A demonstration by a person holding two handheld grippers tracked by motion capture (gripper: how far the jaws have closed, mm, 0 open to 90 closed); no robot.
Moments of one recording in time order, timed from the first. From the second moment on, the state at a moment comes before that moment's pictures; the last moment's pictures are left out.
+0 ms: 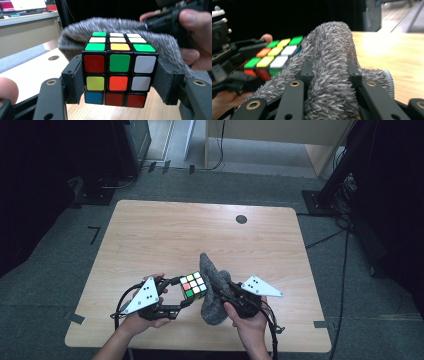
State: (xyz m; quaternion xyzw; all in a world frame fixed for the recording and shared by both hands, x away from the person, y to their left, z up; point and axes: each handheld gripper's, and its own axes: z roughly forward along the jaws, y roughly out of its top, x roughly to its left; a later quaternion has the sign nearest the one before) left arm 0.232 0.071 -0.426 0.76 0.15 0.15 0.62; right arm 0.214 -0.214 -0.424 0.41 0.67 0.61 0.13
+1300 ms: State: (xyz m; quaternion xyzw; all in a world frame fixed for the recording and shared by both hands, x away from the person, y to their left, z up) left arm 0.237 0.077 -0.422 0.75 0.17 0.13 0.63; right arm 0.214 -0.207 -0.431 0.39 0.67 0.62 0.11
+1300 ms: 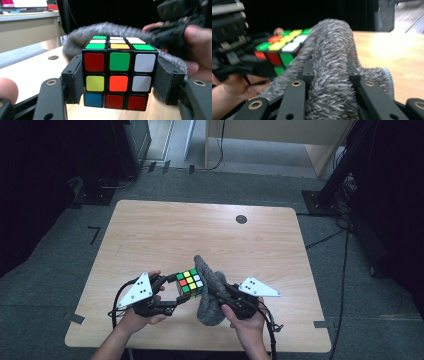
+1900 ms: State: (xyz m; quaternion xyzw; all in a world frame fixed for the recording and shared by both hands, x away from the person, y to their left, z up) left arm 0.240 0.082 -0.423 0.72 0.20 0.13 0.65; right arm 0.206 -0.162 -0.459 0.31 0.71 0.63 0.03
